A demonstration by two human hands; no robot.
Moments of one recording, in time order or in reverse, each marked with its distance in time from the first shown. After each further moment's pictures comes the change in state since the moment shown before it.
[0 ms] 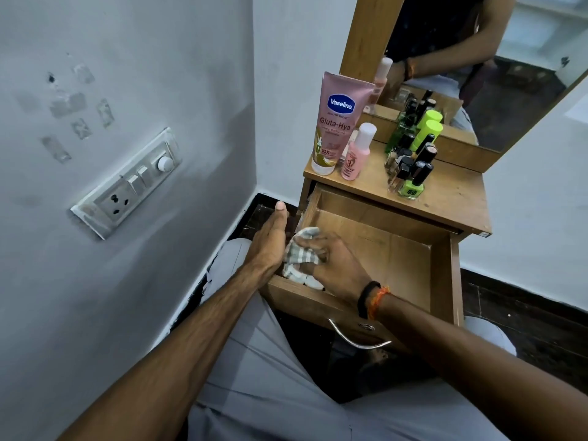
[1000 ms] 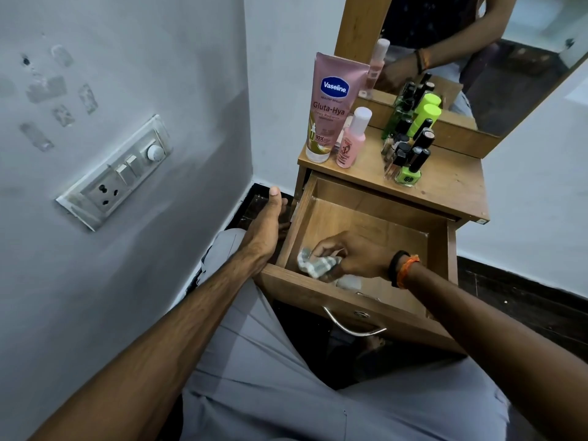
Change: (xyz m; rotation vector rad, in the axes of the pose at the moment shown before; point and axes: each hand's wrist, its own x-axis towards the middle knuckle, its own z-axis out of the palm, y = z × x) left_hand 0.009 -0.002 0.002 -0.094 -0.067 0.019; right_hand 0.004 0.035 -0.047 0.012 -0.493 0.038
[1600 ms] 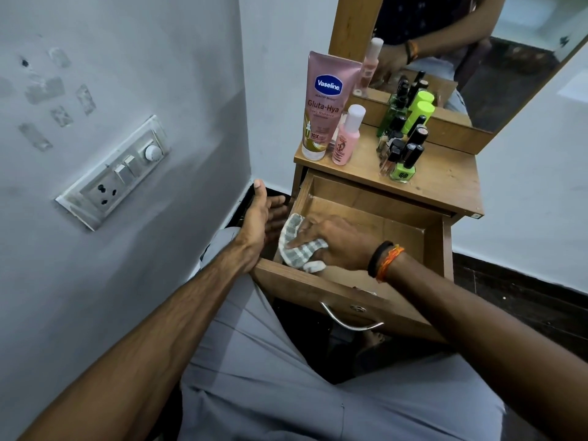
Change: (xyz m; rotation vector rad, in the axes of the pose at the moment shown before) left_hand 0.008 -0.003 -0.008 -0.163 -0.060 -0.063; right_hand 0.008 -0.027 0.002 -0.494 0.188 -0.258
